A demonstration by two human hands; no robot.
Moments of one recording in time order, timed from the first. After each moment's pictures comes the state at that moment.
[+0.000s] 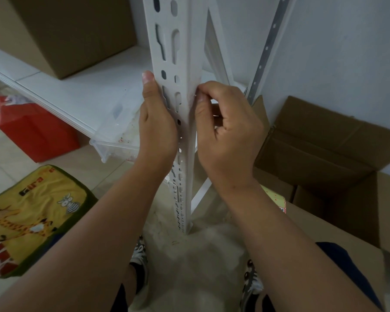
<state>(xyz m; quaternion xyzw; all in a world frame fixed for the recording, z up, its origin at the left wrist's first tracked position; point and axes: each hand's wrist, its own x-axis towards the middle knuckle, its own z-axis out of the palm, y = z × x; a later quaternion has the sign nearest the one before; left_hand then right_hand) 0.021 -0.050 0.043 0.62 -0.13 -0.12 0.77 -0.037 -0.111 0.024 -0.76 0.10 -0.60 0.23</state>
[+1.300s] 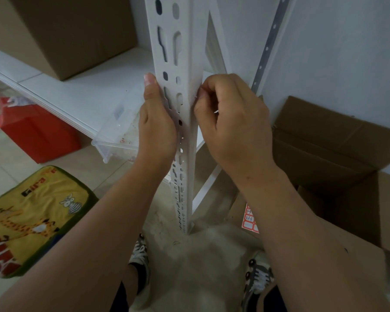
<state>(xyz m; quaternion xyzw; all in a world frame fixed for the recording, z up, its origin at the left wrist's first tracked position) 0.022 -0.046 0.044 0.64 -0.16 -0.10 0.74 -0.041 -0.129 0.039 -0.85 0.08 -0.52 0.11</state>
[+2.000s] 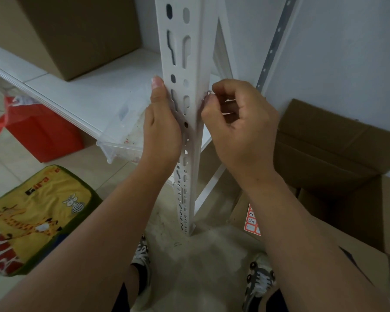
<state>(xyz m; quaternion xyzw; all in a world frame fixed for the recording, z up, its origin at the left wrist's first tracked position) 0.026 -0.043 0.040 0.64 -0.18 -0.11 0.74 -0.039 -0.126 0.034 -0.80 0.10 -0.54 0.26</state>
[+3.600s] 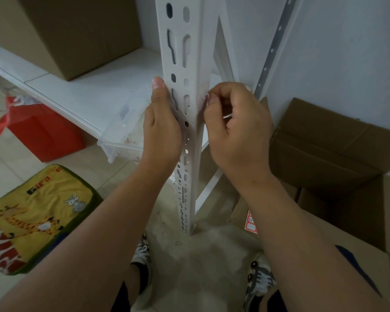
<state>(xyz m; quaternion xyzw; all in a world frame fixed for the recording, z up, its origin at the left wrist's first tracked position) 0.028 -0.044 0.036 0.64 -0.19 -0.10 0.74 -0.038 -0.121 0.031 -0.80 0.11 -0.53 0.25</state>
